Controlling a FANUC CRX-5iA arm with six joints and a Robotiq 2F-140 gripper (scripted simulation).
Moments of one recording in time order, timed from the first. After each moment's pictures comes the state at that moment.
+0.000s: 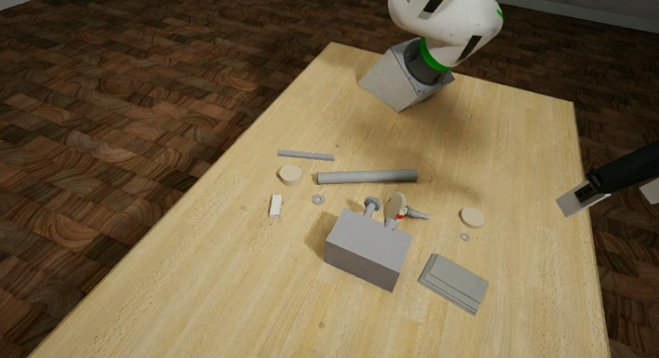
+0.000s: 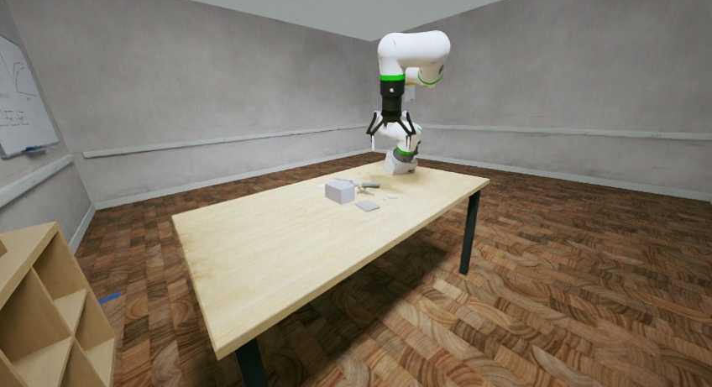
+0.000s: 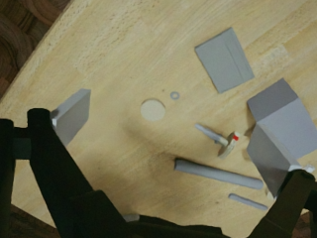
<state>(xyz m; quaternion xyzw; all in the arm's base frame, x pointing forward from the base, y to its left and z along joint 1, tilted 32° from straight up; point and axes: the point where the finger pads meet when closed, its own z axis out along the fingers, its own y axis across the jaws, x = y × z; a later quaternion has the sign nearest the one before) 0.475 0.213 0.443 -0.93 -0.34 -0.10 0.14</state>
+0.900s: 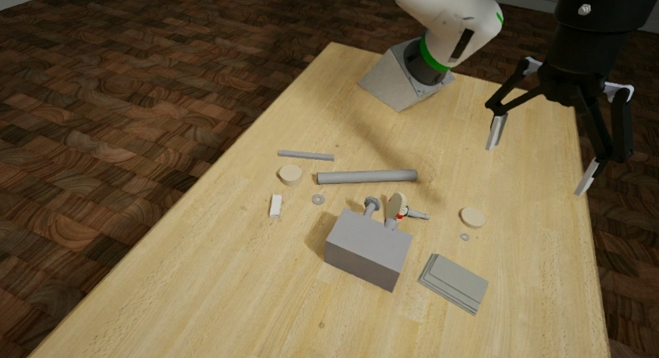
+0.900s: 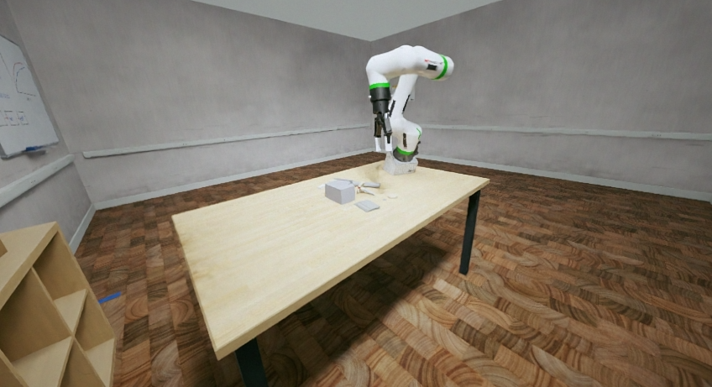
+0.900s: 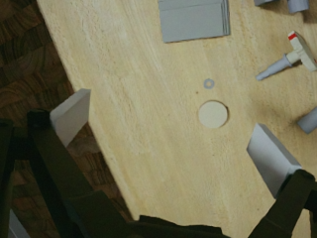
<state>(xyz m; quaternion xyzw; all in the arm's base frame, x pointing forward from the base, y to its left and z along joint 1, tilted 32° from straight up) 0.433 0.145 0.367 -0.91 0.22 -0.07 0.34</state>
